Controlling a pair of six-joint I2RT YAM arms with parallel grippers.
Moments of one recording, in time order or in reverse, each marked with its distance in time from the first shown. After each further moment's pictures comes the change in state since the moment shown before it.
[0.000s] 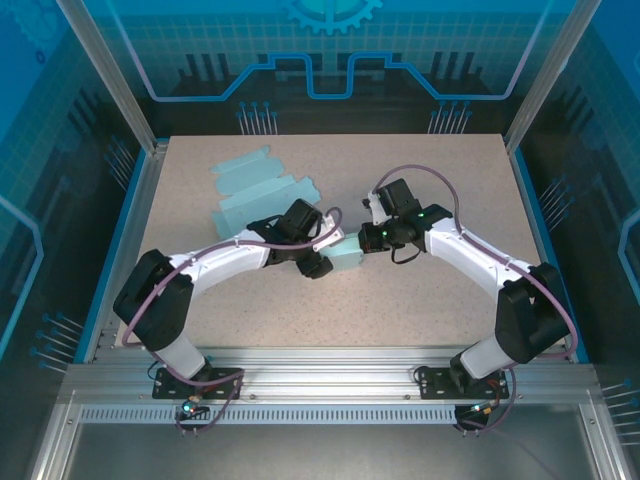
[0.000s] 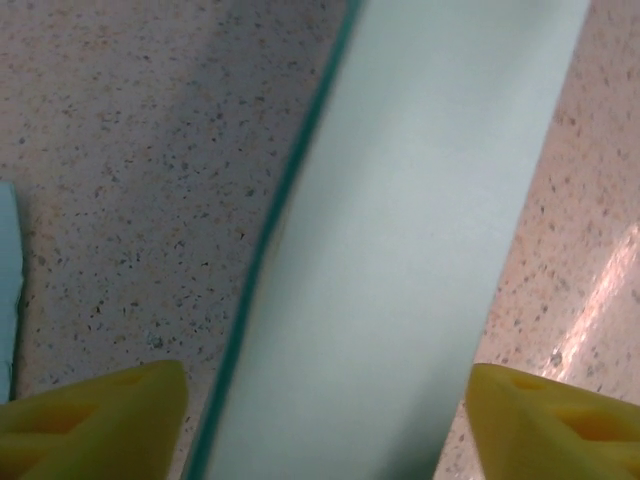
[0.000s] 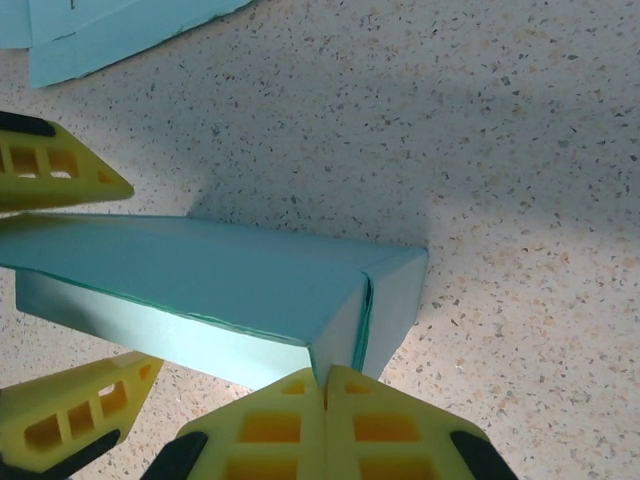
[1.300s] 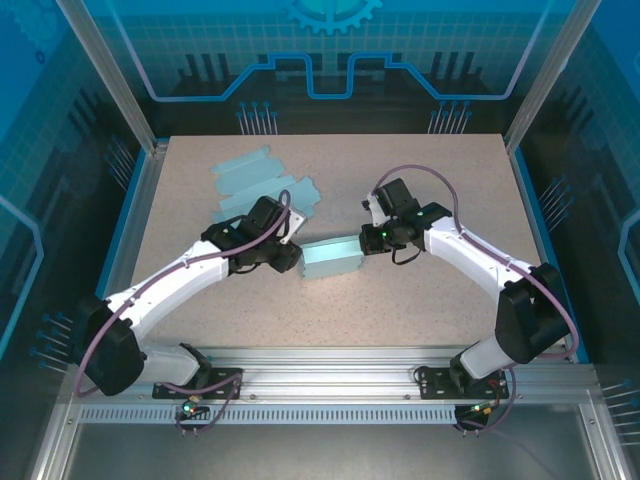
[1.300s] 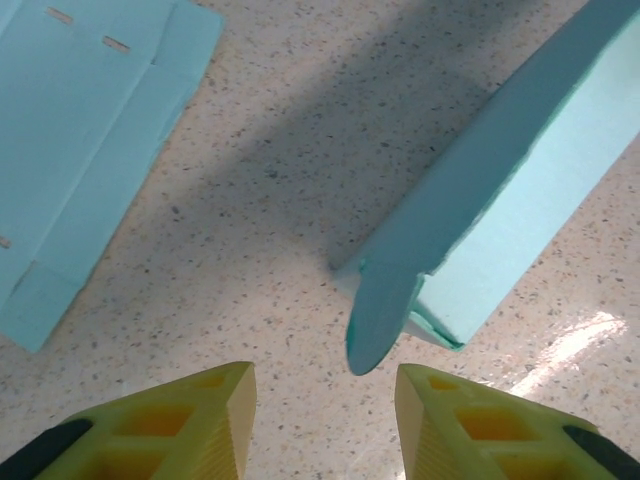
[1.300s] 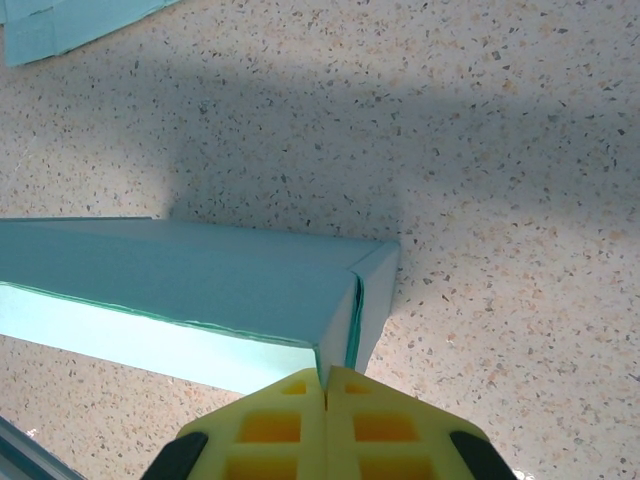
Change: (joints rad) left arm 0.060 -0.290 -0.031 -0.262 -0.102 -0.361; right arm 0.013 -0.001 0.025 -0.064 0.025 0.000
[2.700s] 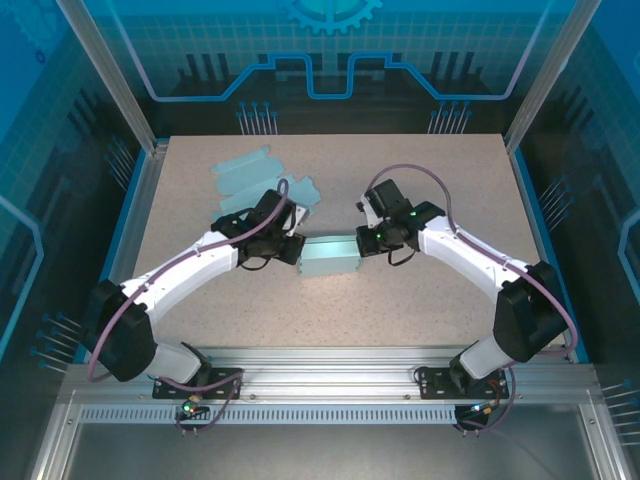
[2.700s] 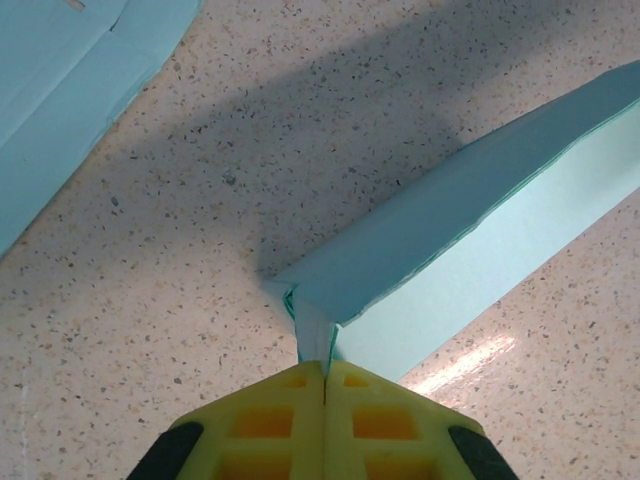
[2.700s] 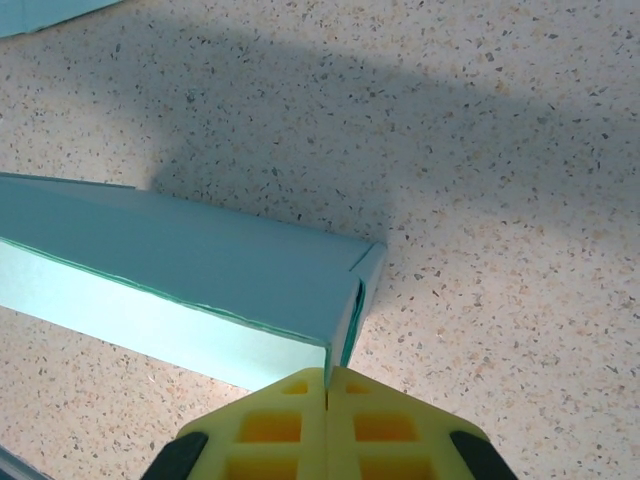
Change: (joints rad) left arm 0.014 0.085 0.052 0.021 0.082 -0.211; right arm 0.056 0.018 0.042 -0.046 0.089 -0.008
